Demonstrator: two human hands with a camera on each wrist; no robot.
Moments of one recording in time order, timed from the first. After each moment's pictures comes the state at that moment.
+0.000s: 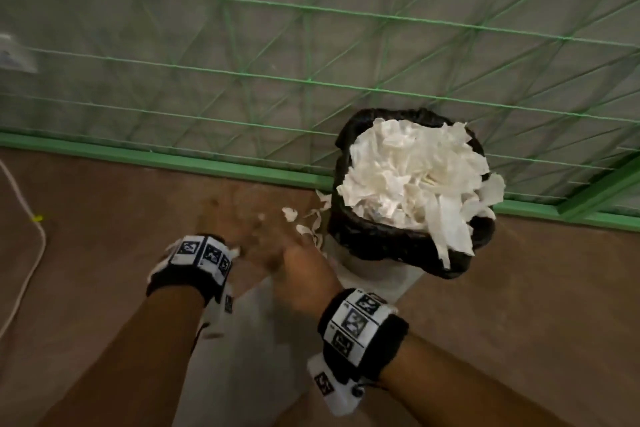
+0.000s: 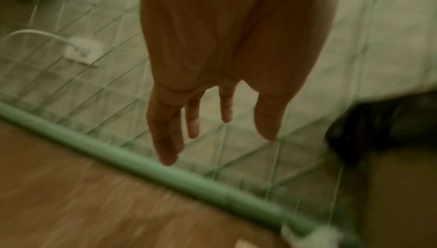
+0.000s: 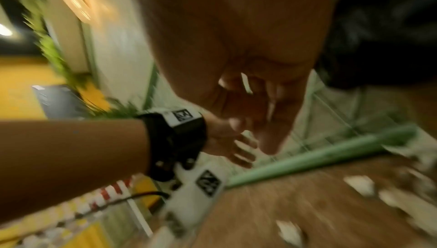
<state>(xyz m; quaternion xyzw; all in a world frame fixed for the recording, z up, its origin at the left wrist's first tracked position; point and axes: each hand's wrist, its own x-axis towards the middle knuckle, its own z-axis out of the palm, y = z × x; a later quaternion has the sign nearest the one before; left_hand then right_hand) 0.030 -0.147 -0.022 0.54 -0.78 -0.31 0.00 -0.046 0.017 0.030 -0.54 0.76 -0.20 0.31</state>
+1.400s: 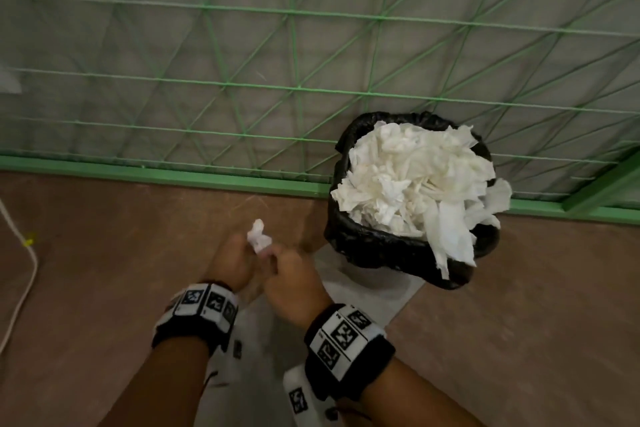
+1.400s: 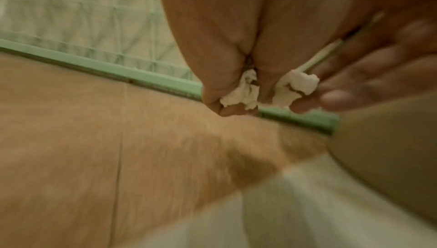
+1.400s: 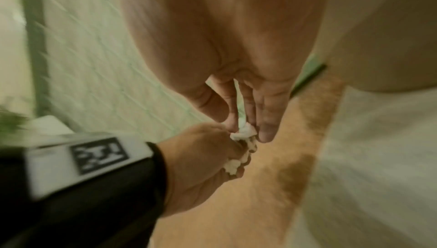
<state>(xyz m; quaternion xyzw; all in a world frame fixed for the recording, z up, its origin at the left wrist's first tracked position) 0.026 -0.114 -0.042 0.46 -0.78 -0.41 0.07 -0.041 -0.004 0.001 -0.41 0.75 -0.38 0.37</state>
